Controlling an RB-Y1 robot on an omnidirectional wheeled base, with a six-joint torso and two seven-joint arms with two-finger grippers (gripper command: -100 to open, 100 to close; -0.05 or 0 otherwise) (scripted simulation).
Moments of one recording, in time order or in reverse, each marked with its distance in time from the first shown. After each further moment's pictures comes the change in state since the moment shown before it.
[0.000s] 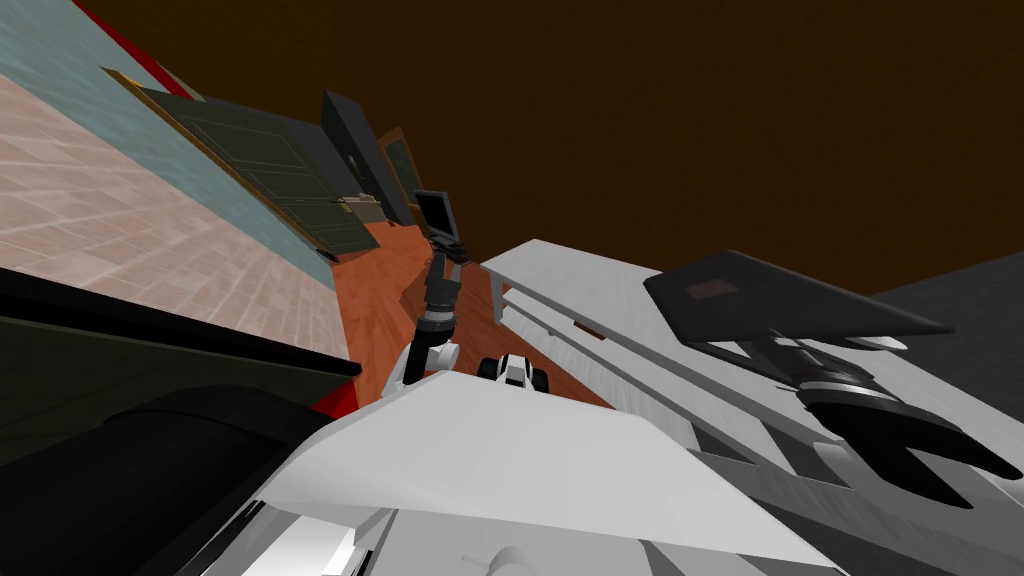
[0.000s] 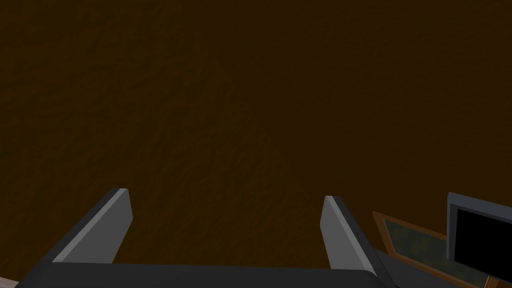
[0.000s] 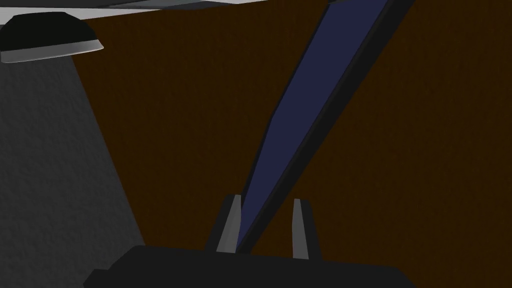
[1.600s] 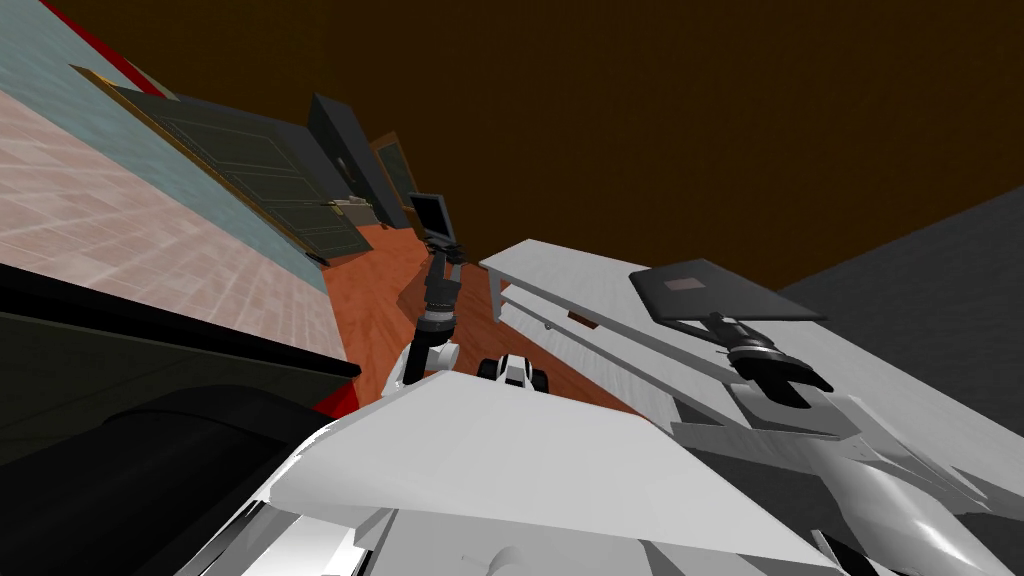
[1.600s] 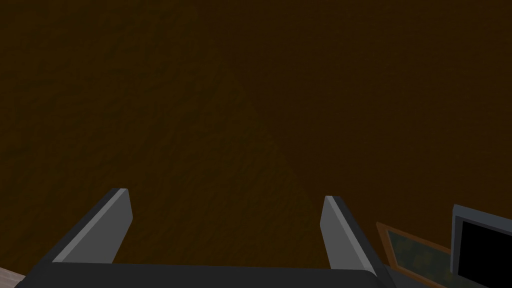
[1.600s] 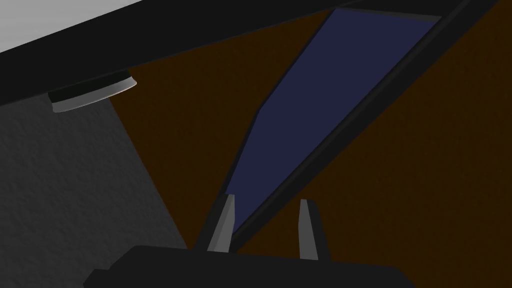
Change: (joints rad) left arm 0.000 0.000 0.000 0.000 0.000 0.000 0.000; right arm -0.412 -0.013 0.184 0.404 -0.027 -0.088 0.039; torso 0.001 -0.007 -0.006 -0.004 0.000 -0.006
